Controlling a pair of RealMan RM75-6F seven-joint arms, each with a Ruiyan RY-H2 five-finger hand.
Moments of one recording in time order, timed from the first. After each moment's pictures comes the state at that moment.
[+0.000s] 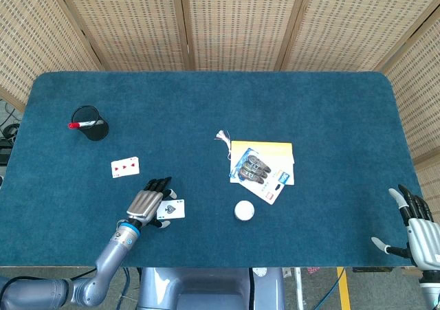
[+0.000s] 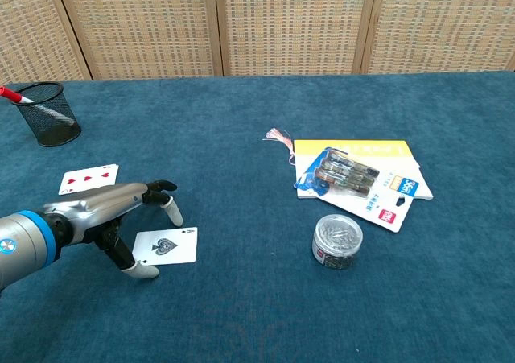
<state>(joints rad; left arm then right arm) -0.62 -1.67 -0.06 -1.57 0.94 1.00 0.43 0.02 -1.07 0.03 -1.62 -1.48 1.44 0.22</state>
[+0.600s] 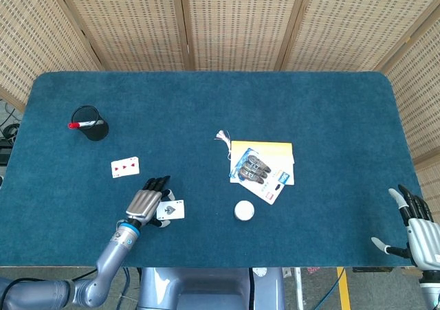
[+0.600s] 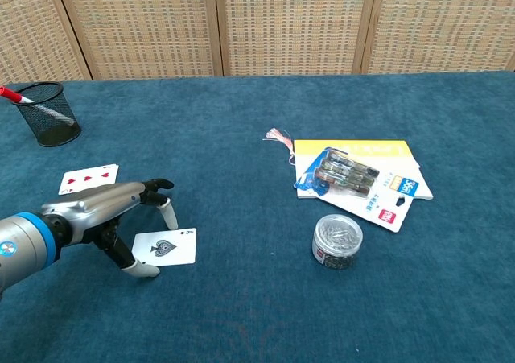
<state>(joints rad) -0.61 -1.69 -0.06 -1.55 0.94 1.02 0.43 0.02 -1.07 0.03 -1.62 -1.48 1.44 0.22</state>
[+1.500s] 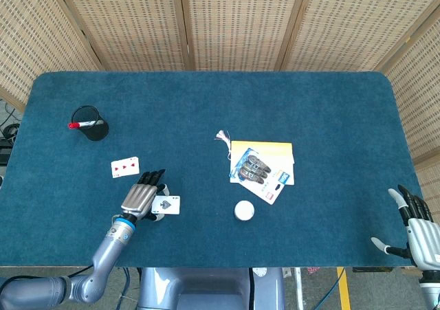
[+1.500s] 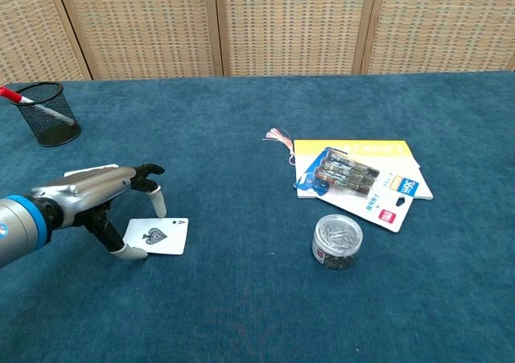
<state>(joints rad) -0.62 -1.65 -0.08 -1.55 0.95 1.02 0.45 0.02 -1.07 0.03 -1.62 -1.48 1.44 0.22</state>
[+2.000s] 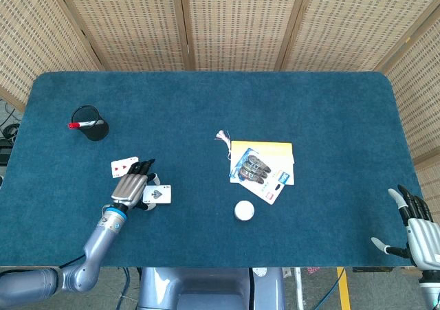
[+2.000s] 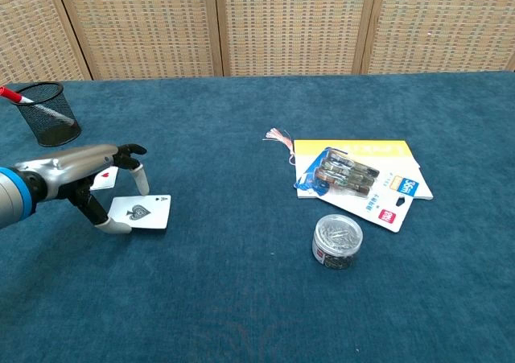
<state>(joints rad) -0.63 -1.58 -0.13 -1.52 0.92 0.98 0.41 0.02 -1.07 0.03 -1.62 -1.48 1.44 0.21</state>
